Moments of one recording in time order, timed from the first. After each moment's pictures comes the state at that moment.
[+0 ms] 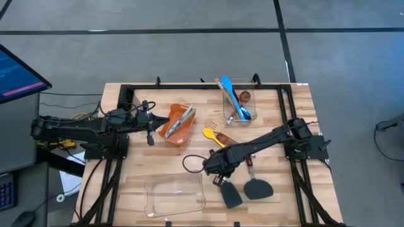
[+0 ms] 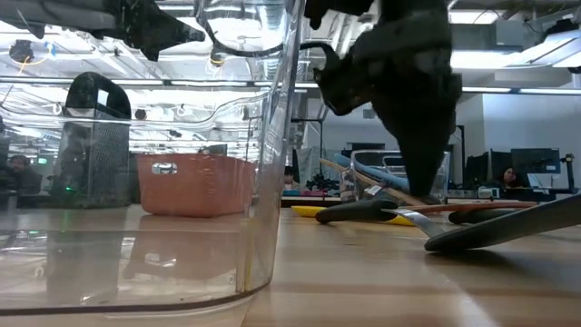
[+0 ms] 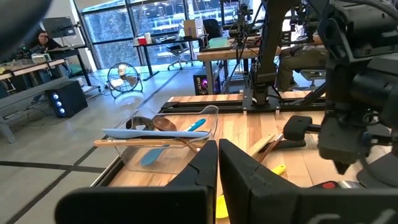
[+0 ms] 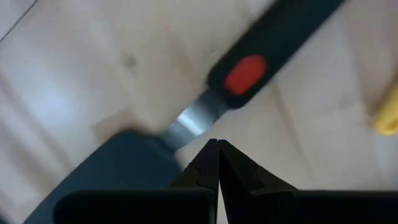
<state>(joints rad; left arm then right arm) 0.04 0.63 0.40 0.18 -0.21 0.12 0.31 2.03 1.49 -0.97 -0.08 0.77</state>
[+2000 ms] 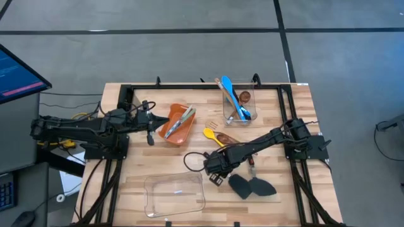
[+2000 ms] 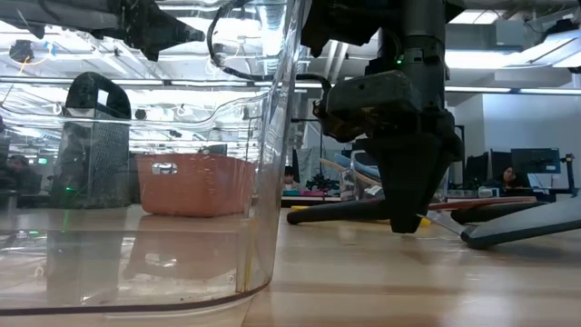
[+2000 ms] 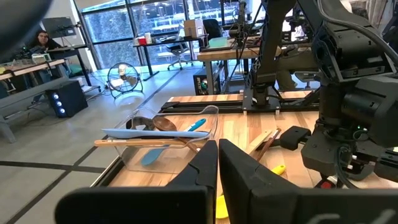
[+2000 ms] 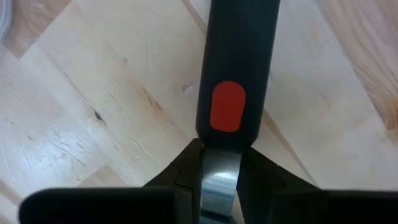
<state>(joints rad) 0.04 0.63 0.40 0.18 -0.21 0.12 0.31 2.05 1.39 -0.81 -0.02 0.94</state>
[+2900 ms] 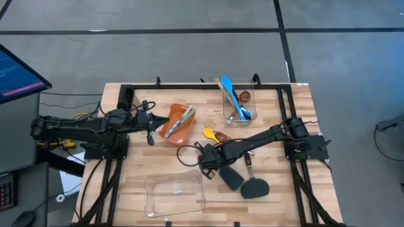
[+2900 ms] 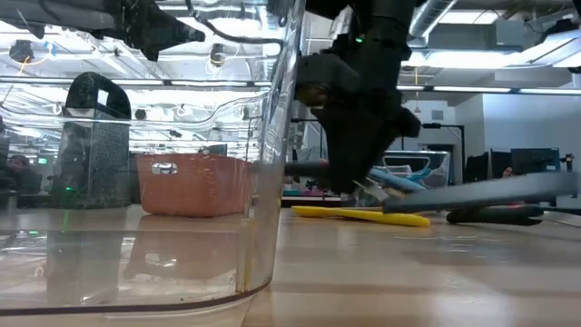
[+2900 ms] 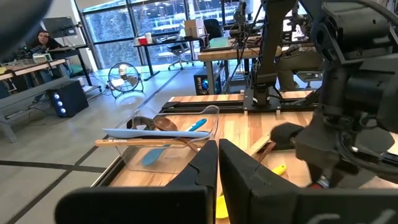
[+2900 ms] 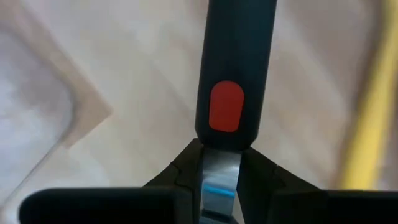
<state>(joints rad) 0.04 0.63 0.40 0.18 -0.22 0.12 0.27 2.05 1.51 -0.84 0.16 0.91</state>
